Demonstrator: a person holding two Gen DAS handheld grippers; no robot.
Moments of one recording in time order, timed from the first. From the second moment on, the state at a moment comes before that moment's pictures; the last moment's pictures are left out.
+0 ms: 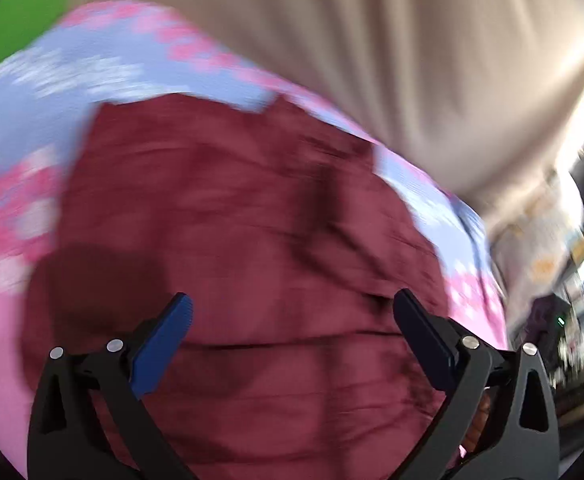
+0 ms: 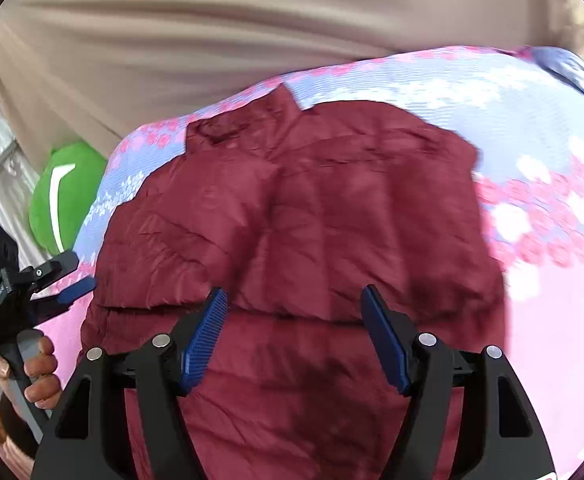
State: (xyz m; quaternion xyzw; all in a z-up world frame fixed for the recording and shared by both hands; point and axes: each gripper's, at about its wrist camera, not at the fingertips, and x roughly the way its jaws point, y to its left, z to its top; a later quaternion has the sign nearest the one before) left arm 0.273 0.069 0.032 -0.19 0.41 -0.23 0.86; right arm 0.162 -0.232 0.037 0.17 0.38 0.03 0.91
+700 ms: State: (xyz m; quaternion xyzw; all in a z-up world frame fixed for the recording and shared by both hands) left arm 0.311 0.125 -0.022 -0.22 0.49 -0.11 0.84; right arm 0.223 -0.250 0.021 0.21 0.36 -0.10 0.90
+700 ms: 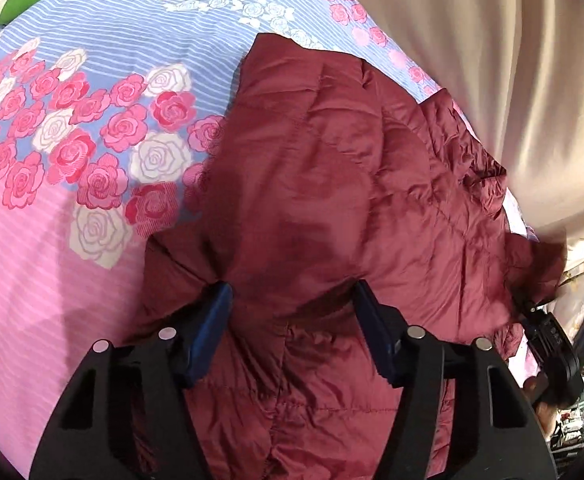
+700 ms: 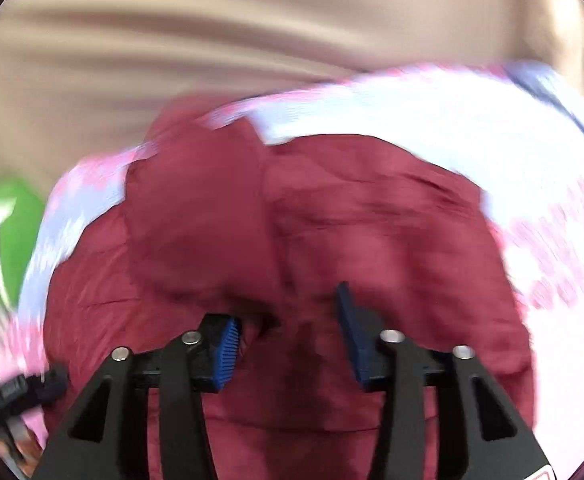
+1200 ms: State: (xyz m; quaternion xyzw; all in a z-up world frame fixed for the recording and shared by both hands) left arm 0.303 0.149 -0.020 -0.32 0.48 -0.12 0.81; right arm 0.241 -0.256 0.024 0.23 0.39 -0.02 0.89
